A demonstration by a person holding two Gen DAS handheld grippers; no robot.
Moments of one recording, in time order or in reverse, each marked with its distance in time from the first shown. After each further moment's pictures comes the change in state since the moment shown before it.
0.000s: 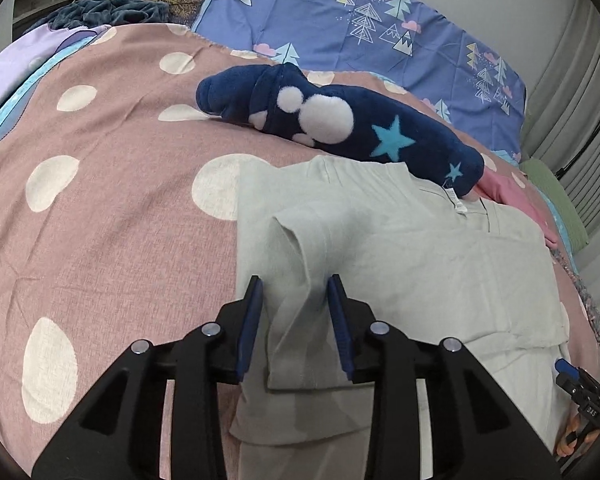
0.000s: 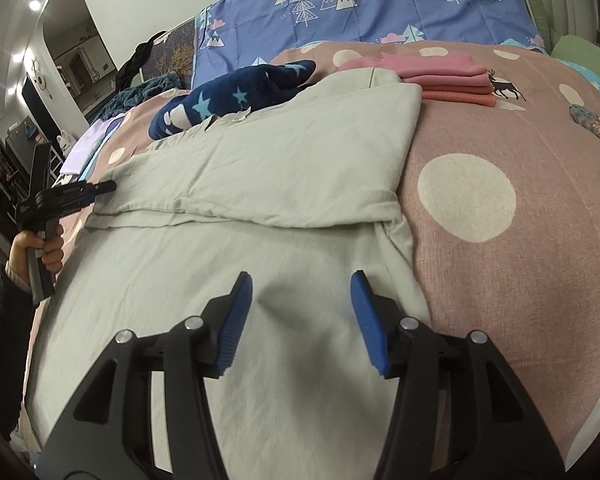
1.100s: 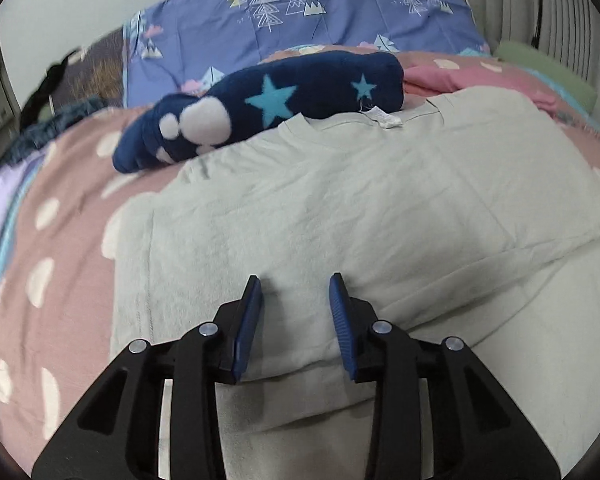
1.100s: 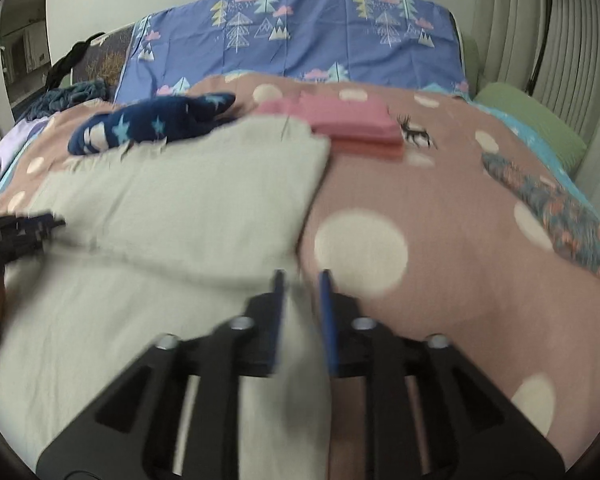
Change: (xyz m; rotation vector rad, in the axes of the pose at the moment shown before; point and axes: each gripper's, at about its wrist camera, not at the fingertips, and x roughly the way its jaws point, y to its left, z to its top) left arm 0.022 -0.115 -0.043 0.467 -0.025 0.185; right arm -0.015 0.000 0.034 -0.025 -0.102 -0.369
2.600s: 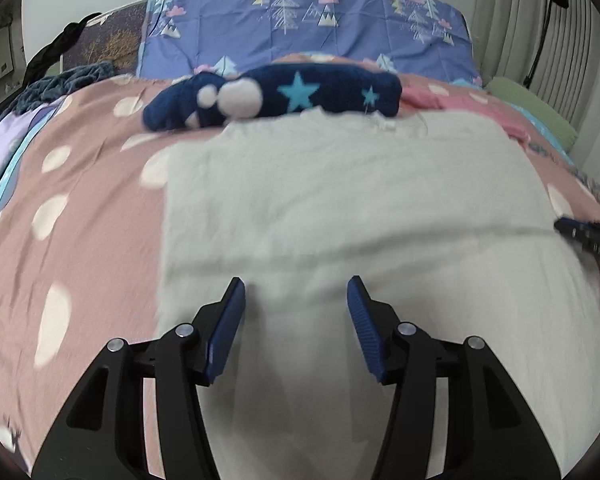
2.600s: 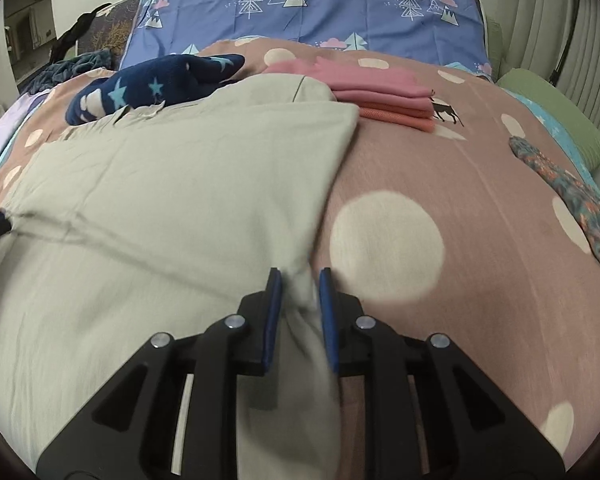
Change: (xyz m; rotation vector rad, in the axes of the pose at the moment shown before) left arm -0.055 0.046 -0.063 -0.140 0.005 -0.124; right arm 0.039 0.004 -0.017 -0.055 0.108 0.022
